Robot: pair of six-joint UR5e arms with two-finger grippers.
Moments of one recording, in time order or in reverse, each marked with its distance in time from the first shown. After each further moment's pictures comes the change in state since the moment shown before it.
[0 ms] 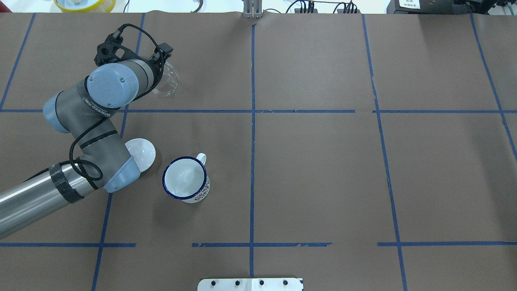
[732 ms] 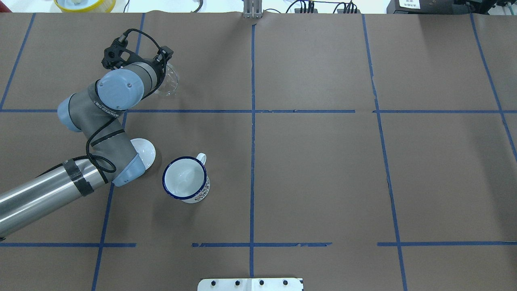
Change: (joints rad) left arm 0.000 -0.044 0.156 -0.136 0.020 0.008; right arm 0.000 0.000 0.000 0.000 0.000 0.000
